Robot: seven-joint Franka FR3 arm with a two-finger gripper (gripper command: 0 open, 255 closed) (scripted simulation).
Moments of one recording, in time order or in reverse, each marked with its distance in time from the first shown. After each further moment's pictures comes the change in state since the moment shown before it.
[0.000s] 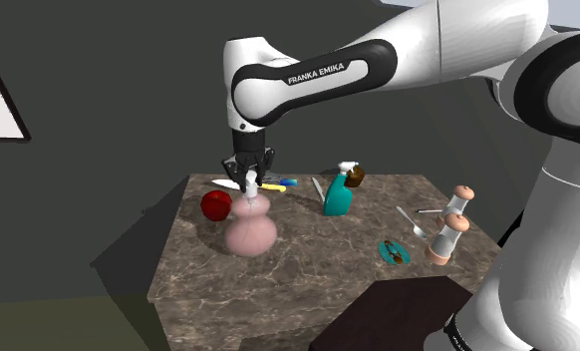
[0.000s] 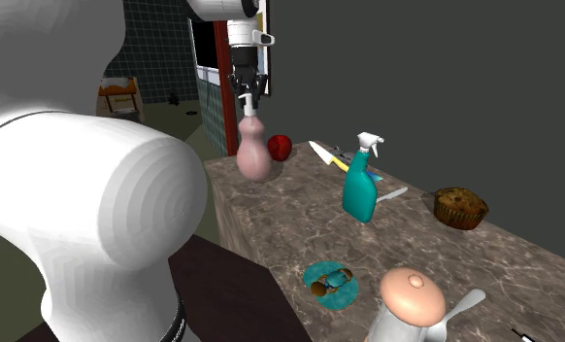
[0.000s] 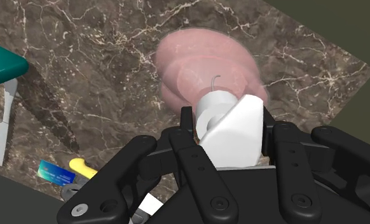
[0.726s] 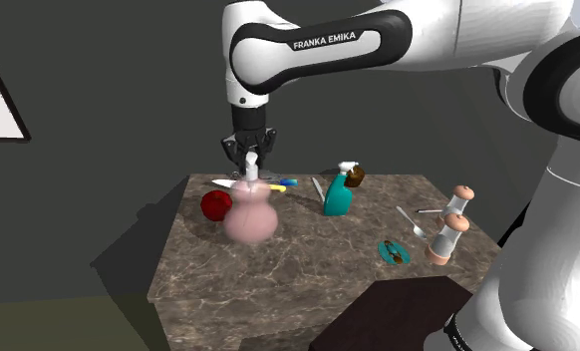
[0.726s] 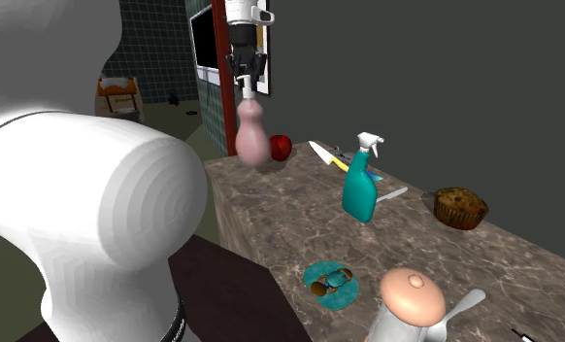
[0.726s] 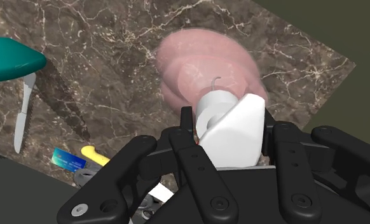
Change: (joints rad) arm 0.000 -0.024 0.002 0.108 0.009 -0.131 -0.008
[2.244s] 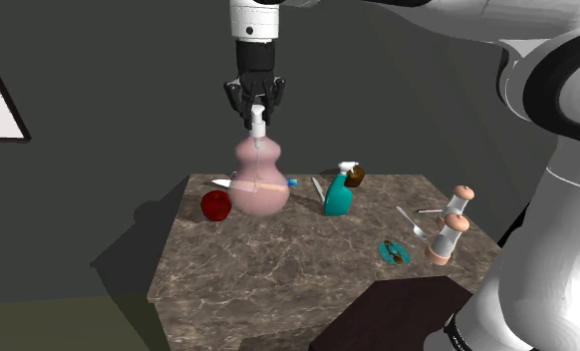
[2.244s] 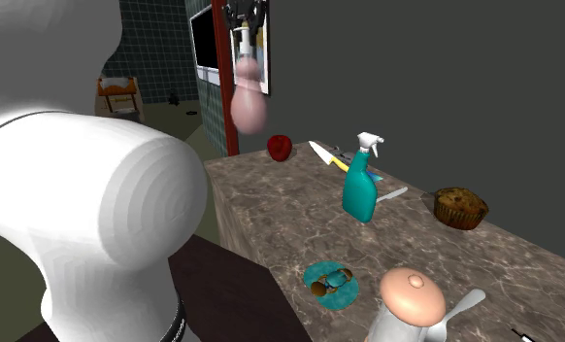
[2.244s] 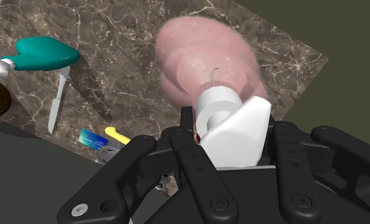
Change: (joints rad) arm 0.002 0.002 0.001 0.317 0.001 -0.314 -0.019
